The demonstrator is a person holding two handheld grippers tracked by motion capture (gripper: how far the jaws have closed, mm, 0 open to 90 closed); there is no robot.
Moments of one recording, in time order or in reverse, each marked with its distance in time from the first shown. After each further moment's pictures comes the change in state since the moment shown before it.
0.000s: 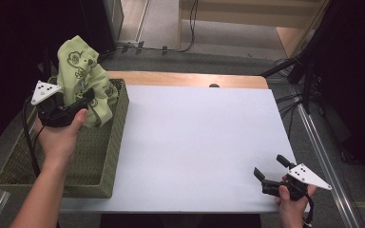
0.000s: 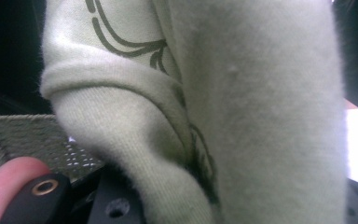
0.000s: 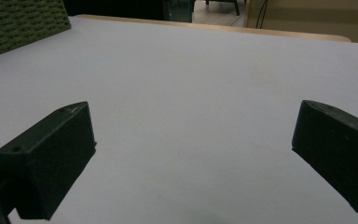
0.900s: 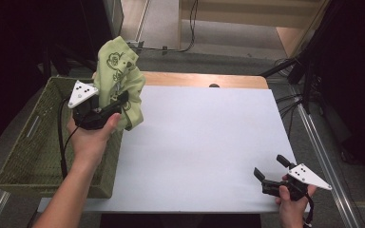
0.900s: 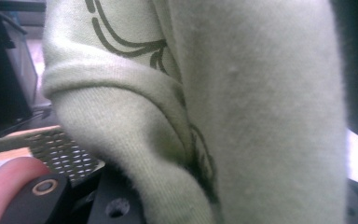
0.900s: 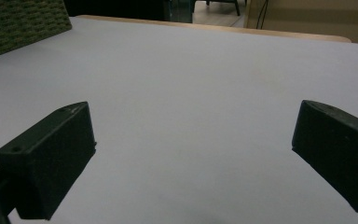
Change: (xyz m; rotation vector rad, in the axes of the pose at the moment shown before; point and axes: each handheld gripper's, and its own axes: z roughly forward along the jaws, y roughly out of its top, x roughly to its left) left arm -0.074 0.003 0.012 -0.010 -0.162 0.052; right arm 0.000 0.000 0.000 -0.002 0.002 0.001
